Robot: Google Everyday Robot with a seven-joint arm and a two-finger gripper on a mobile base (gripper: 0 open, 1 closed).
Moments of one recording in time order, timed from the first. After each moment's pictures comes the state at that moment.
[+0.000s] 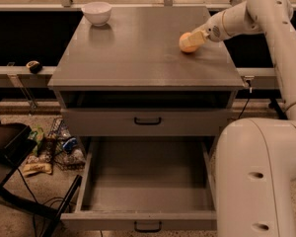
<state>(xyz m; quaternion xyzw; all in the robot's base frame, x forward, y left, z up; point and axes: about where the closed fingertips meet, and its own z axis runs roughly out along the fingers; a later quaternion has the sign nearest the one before) 0.840 -0.176 0.873 -0.38 0.80 0.16 0.44</state>
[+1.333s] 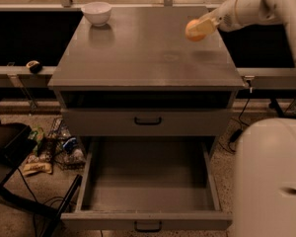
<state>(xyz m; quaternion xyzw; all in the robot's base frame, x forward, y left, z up) 0.822 -0.193 0.929 -0.39 0.77 0.13 0.48</state>
